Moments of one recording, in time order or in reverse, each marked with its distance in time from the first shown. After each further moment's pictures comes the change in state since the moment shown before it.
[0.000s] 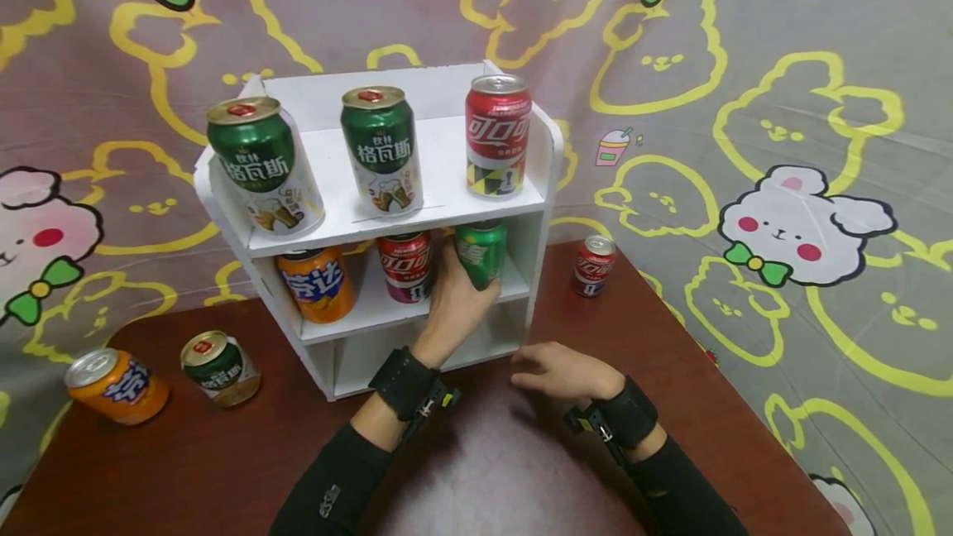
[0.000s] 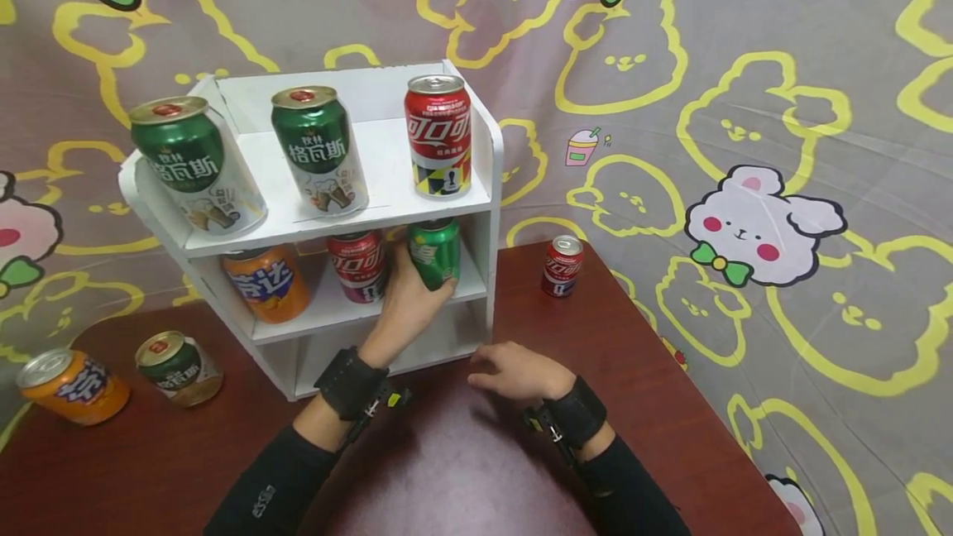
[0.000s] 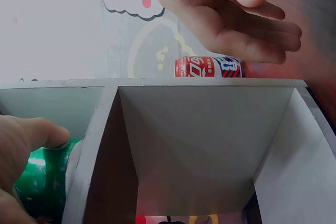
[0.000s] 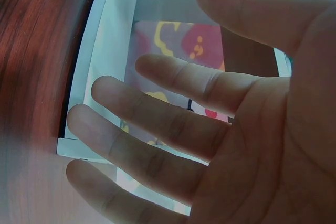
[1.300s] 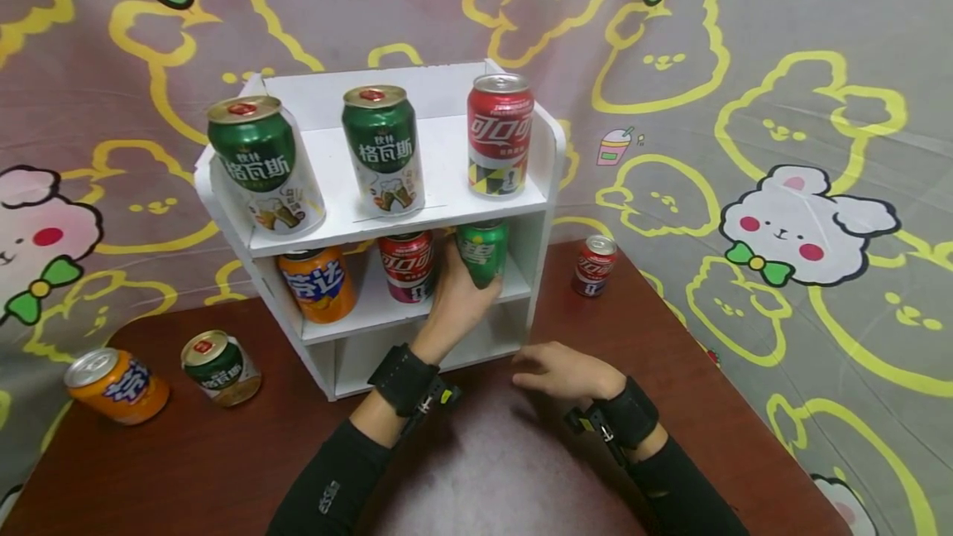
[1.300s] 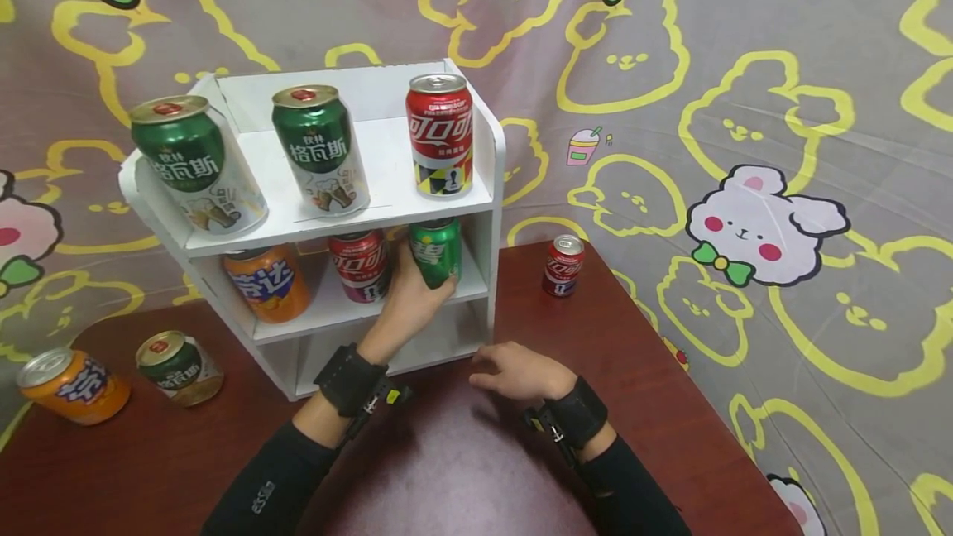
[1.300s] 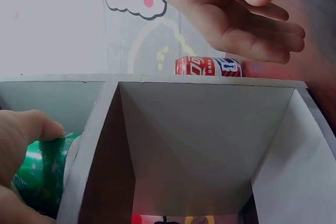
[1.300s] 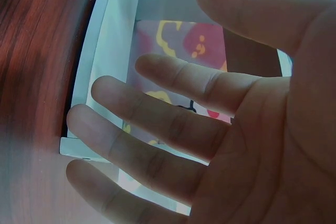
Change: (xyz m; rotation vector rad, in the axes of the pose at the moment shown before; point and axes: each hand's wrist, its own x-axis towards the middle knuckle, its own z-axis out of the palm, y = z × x) left_hand 0.006 -0.005 0.000 -0.056 -0.058 0.014; right_hand -0.001 0.000 0.001 0.001 0.001 -0.002
